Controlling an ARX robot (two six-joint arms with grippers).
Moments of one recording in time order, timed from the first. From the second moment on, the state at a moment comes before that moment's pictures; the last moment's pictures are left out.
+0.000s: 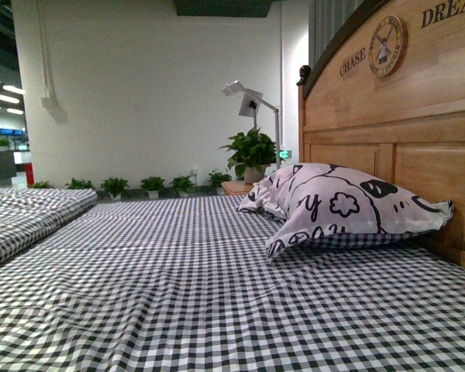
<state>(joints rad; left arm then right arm) 0.18 0.53 0.84 -0.16 0.20 0.09 0.14 0.83 1.17 -0.35 -0.24 0.25</state>
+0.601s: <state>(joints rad) 0.08 0.49 0.78 -0.15 0.07 0.04 0.15 0.75 1.12 -0.35 -0.10 0.29</state>
